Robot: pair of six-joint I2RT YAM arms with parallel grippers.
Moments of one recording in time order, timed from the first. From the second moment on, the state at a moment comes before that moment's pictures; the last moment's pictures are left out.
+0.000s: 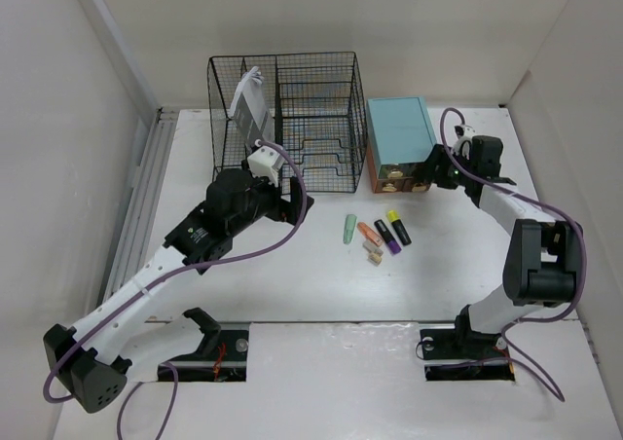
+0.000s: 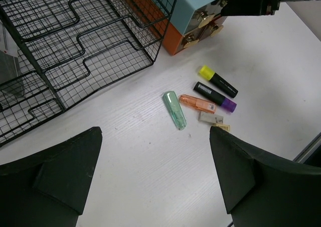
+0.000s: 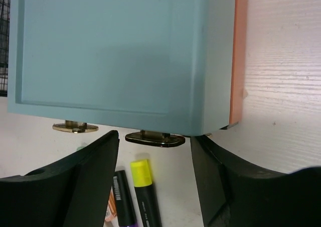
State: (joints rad) left arm -0.68 0.95 0.92 -0.28 0.01 -0.23; right arm -0.08 1.57 0.96 -0.03 -0.50 0.26
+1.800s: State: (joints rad) left arm -0.68 0.95 0.92 -0.28 0.03 -0.21; right arm -0.07 0.99 0.69 -0.41 -0.62 0.13
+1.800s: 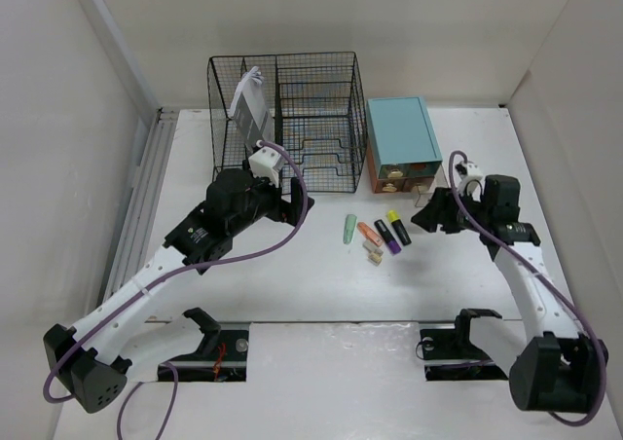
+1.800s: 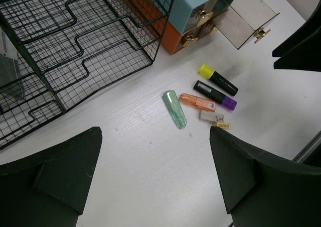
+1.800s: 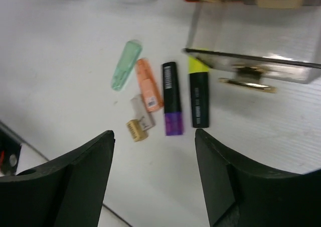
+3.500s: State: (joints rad) left arm -0.68 0.93 0.92 -0.28 0.01 -0.21; right arm 0.49 1.73 1.07 -0.56 0.23 -0.23
